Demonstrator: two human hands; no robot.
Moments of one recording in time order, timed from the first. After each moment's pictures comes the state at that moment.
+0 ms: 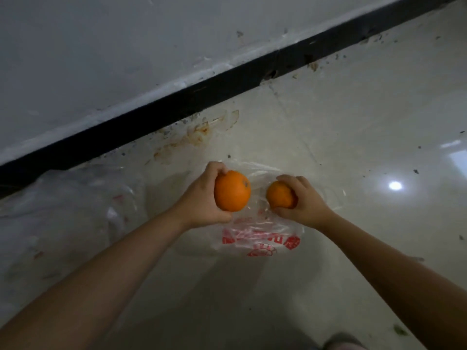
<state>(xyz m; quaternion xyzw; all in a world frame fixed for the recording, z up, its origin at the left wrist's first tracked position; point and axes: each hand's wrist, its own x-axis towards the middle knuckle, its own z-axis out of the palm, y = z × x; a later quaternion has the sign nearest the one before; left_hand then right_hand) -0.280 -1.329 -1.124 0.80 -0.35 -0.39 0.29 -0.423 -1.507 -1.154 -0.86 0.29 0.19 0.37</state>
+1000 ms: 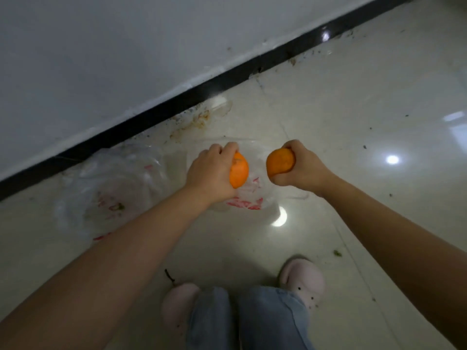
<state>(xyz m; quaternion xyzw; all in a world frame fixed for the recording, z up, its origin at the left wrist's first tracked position) -0.328 -1.346 -0.945 0.87 -0.37 -0.33 0.07 -0.432 -1.499 -0.948 -0.79 0.36 0.21 0.46</state>
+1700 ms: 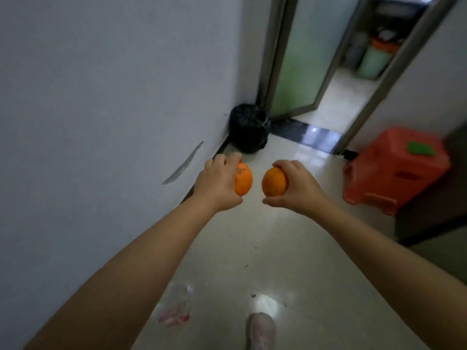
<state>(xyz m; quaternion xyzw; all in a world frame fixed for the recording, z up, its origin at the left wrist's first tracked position) -0.513 -1.524 -0.322 0.72 -0.67 -0.16 0.10 -0.681 -1.559 -0.325 -0.79 0.54 -0.13 0.25</state>
